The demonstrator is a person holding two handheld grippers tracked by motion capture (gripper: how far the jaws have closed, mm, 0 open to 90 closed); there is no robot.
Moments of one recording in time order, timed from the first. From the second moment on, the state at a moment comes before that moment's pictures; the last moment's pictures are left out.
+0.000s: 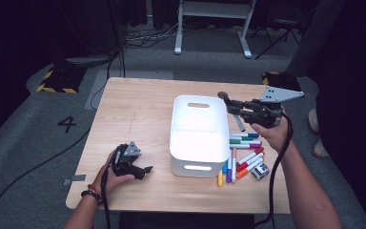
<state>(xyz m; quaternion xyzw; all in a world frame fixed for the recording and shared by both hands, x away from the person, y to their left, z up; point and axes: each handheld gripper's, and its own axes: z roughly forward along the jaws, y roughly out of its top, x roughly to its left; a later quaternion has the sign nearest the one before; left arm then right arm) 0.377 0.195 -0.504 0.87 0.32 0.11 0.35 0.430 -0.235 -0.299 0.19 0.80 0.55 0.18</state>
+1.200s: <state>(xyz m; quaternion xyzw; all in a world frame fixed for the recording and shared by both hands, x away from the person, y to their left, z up) 0.377 0.195 -0.504 0.87 0.32 0.11 0.35 0.393 -0.145 -0.342 0.09 0.90 0.41 0.10</state>
